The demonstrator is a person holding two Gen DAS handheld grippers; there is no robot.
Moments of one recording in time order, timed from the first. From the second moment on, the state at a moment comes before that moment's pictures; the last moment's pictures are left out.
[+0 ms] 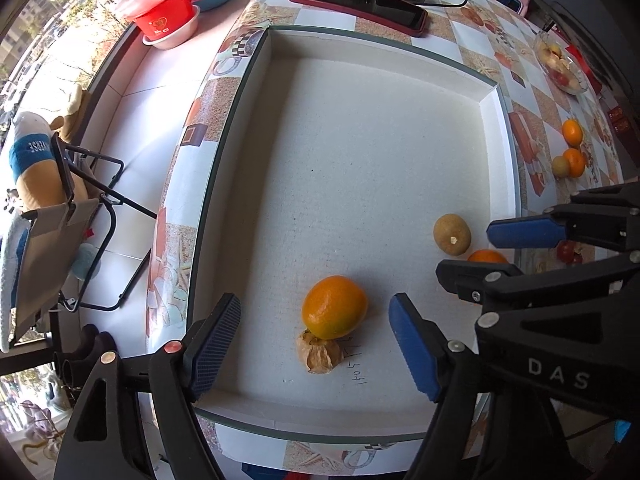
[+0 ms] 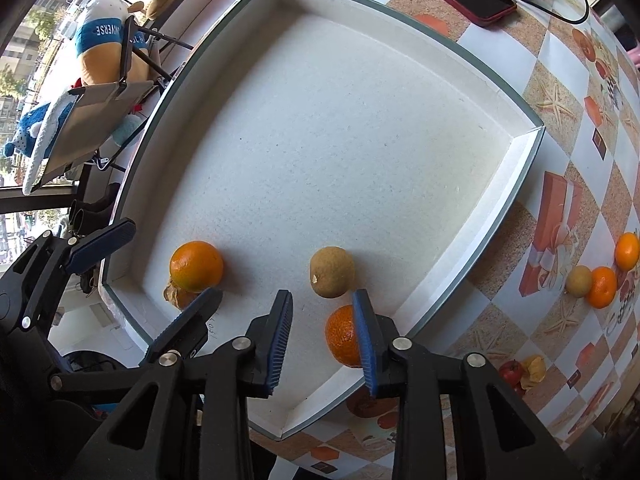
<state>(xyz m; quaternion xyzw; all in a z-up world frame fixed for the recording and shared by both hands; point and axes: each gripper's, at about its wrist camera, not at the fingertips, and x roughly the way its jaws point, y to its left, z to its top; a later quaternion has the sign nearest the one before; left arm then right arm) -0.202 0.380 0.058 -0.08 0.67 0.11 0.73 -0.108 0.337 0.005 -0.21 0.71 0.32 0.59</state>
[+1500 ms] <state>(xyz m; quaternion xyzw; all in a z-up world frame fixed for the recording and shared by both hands) -0.177 0.297 0.075 -0.01 0.67 0.05 0.74 -0.058 0.150 0.024 -0.11 0.72 0.14 0.67</state>
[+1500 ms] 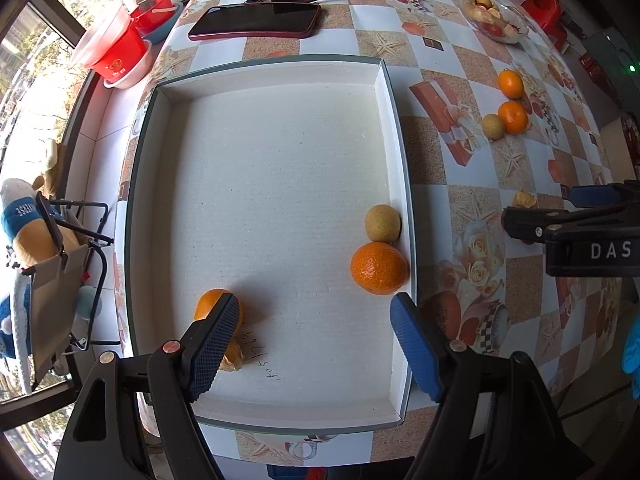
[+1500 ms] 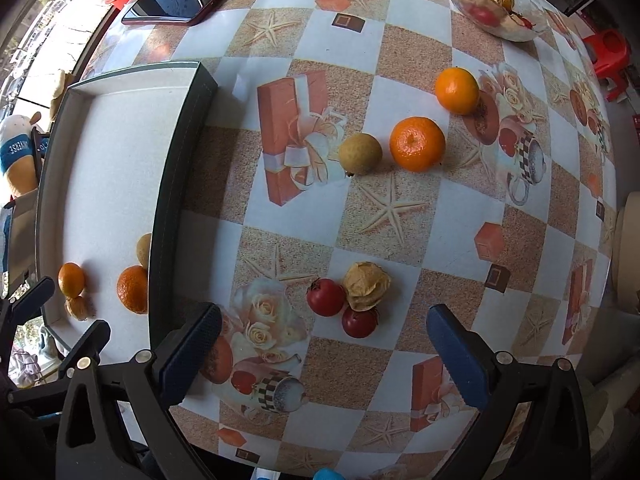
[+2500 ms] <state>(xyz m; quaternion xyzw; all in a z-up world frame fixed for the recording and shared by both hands) -0.109 0.162 0.041 0.07 0.70 -0.10 0.71 -0.127 -0.058 -0.048 0.00 0.78 0.01 0.62</state>
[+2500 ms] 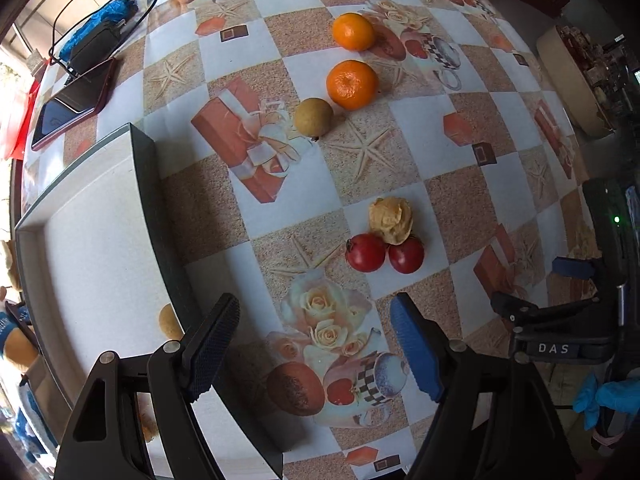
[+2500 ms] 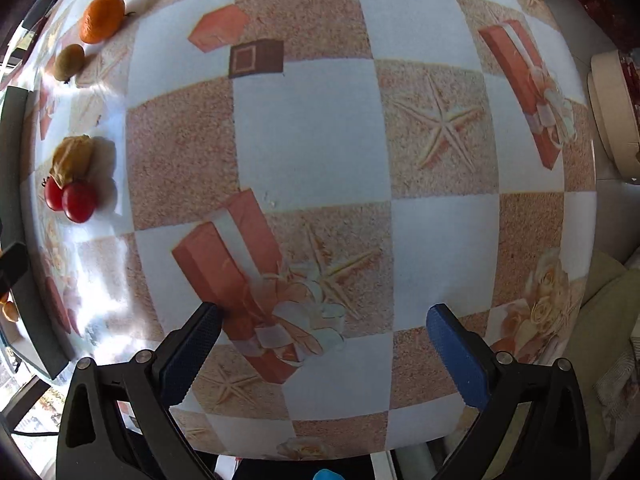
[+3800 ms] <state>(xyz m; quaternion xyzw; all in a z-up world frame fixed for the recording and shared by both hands) -0.064 0.139 0.006 0.09 0.70 -0.09 0.71 -0.139 -0.058 -0.045 0.01 0.77 0.01 0.63</state>
